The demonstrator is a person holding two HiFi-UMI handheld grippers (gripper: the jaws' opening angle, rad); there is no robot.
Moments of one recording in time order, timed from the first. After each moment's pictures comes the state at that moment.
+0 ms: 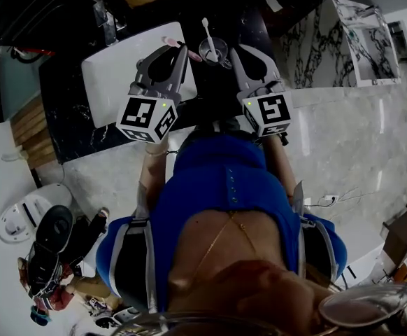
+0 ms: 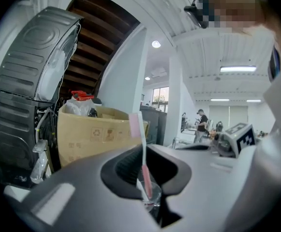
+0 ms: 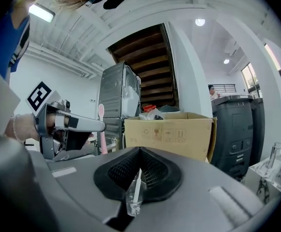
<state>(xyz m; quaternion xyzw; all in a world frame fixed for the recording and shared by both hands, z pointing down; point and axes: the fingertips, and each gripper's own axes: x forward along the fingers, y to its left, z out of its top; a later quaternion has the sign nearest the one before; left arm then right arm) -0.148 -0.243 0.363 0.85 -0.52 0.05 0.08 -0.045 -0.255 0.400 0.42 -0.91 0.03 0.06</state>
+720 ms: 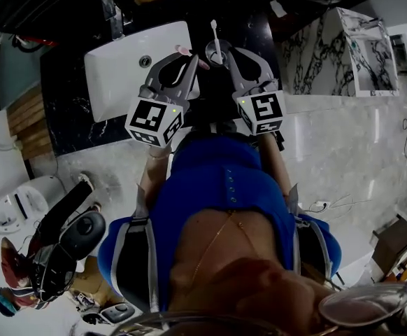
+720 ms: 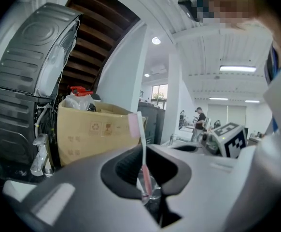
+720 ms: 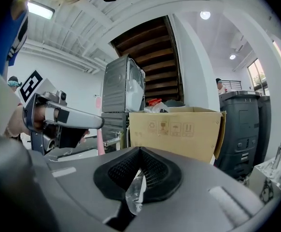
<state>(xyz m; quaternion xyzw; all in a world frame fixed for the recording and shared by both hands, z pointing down) -0.145 -0.229 0.375 0.85 -0.51 0.06 0.10 -0.072 -0.258 0.422 0.39 -0.91 0.04 0.10</state>
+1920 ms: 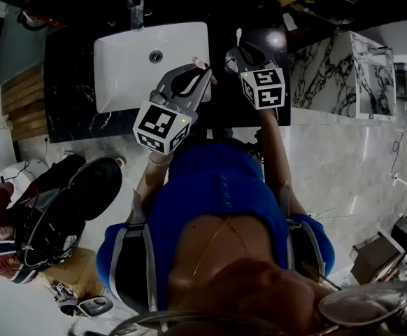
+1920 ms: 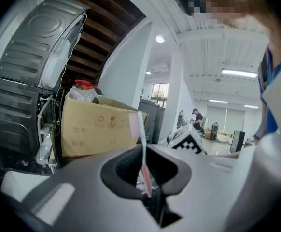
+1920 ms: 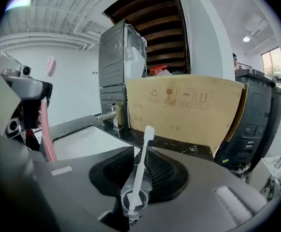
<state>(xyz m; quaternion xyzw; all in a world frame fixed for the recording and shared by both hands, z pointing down) -0.174 -0.211 0.392 0.86 -0.50 0.06 0.13 -0.116 -0.315 0.499 0.36 -0.90 0.09 0.24</state>
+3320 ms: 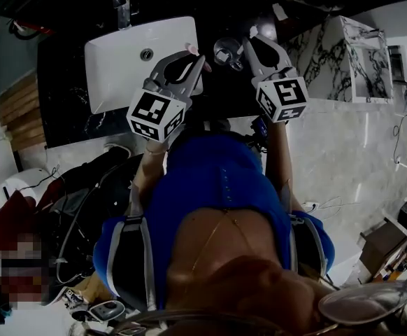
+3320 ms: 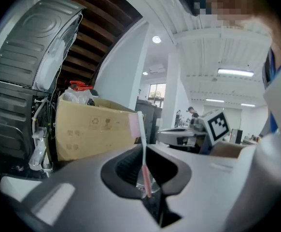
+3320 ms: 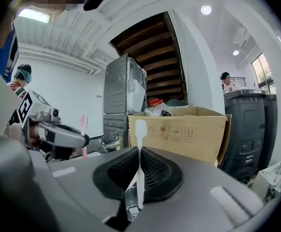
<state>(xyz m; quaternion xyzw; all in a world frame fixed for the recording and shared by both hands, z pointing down) -0.160 -0.221 0.390 0.87 -0.48 0.07 0.12 -0.075 -0.287 0.398 0.36 -0.92 0.04 0.10</state>
